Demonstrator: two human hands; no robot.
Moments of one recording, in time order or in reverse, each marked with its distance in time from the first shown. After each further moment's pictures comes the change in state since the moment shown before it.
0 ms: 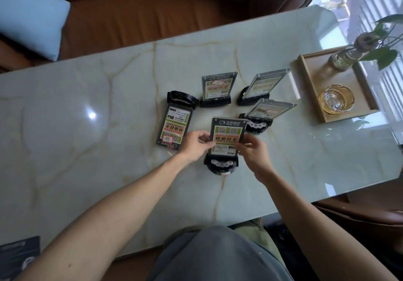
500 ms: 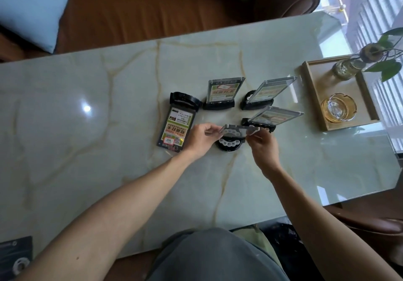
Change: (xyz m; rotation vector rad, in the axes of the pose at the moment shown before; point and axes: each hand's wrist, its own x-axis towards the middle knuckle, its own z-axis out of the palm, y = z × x) left_hand 0.023 0.013 0.000 -0.176 0.085 0.118; right_hand 0.025 -0.016 -0.009 -0.171 0.181 -0.081
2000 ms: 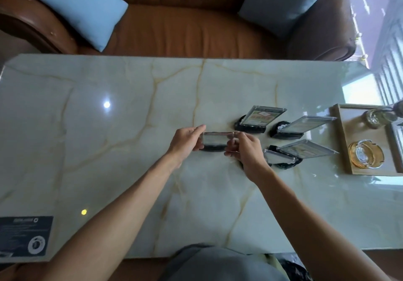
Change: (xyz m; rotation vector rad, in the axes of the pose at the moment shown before) left_hand -0.038 0.003 -0.132 -0.347 0.292 -0.234; right_hand -0.032 -0.128 0.093 0.494 -0.360 0.191
